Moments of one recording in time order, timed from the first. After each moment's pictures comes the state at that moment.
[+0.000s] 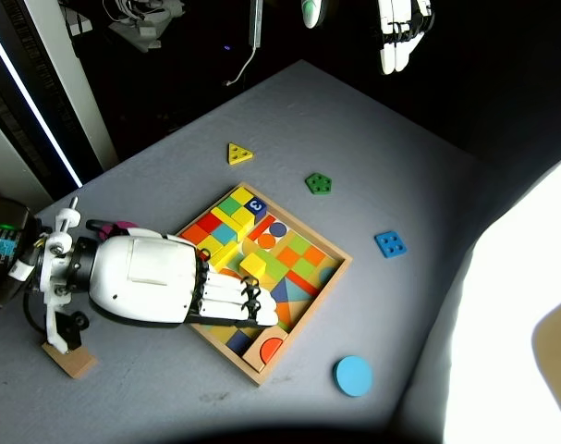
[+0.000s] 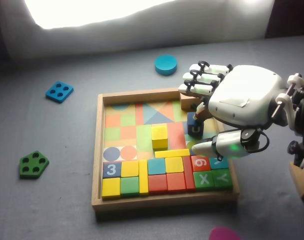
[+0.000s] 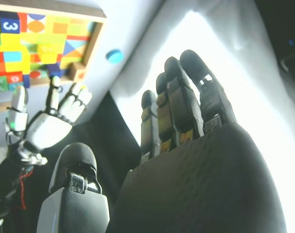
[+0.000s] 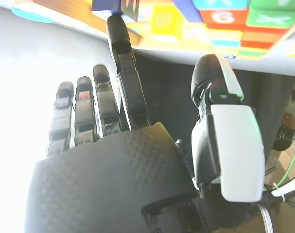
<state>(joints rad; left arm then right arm) -0.75 -0.40 0.73 0.43 1.17 0.86 -0.45 -1.16 1.12 0.28 0.28 -1.63</state>
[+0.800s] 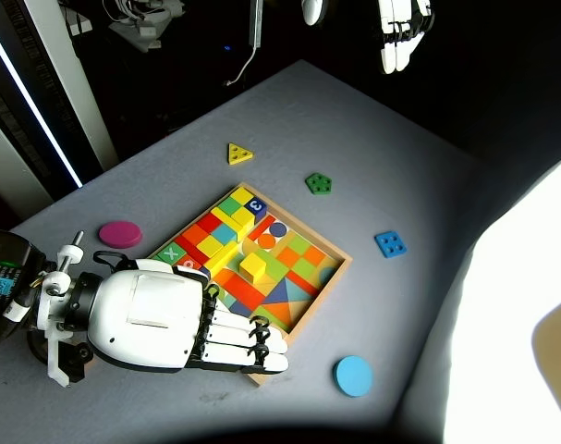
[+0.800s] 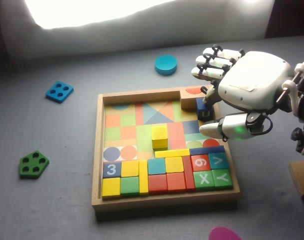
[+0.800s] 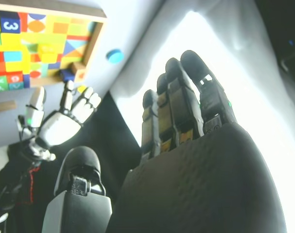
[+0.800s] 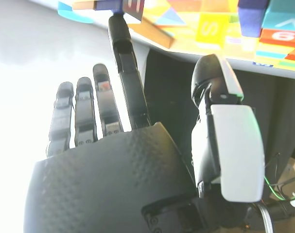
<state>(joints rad) -0.75 -0.40 0.73 0.44 1.17 0.86 -0.47 -1.20 1.22 0.32 0.34 -1.64</state>
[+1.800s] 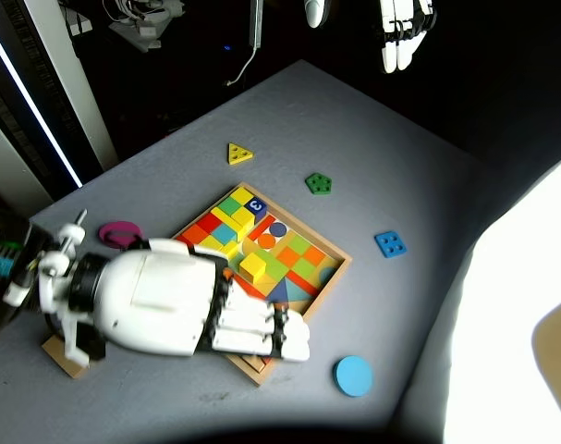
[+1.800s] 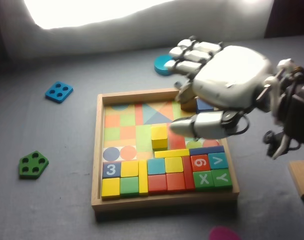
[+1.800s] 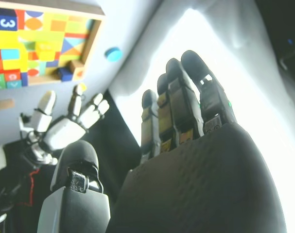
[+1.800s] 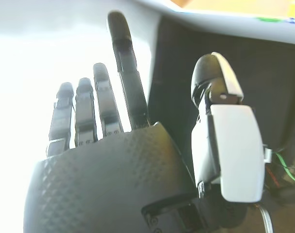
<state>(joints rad) -0.76 -0.40 0.73 0.44 1.17 0.86 -0.41 -1.22 1.13 0.35 0.40 -1.61</state>
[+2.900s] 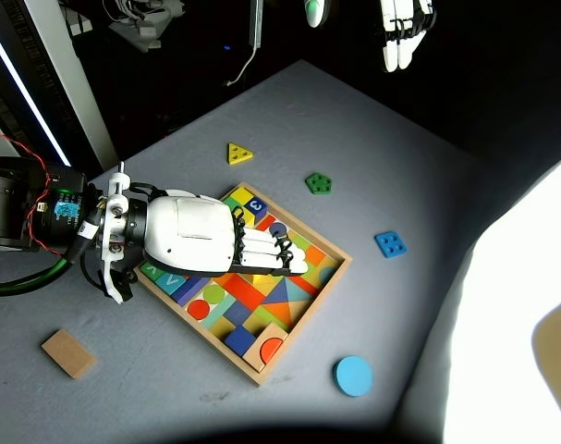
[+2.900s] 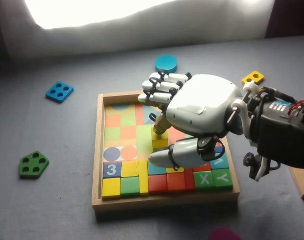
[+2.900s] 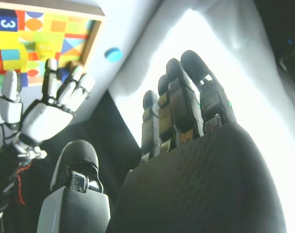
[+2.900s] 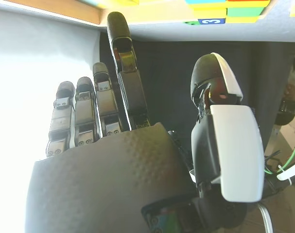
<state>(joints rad) -0.76 -0.40 0.73 0.44 1.17 0.86 -0.41 -1.29 1.12 0.35 0.28 -1.60</state>
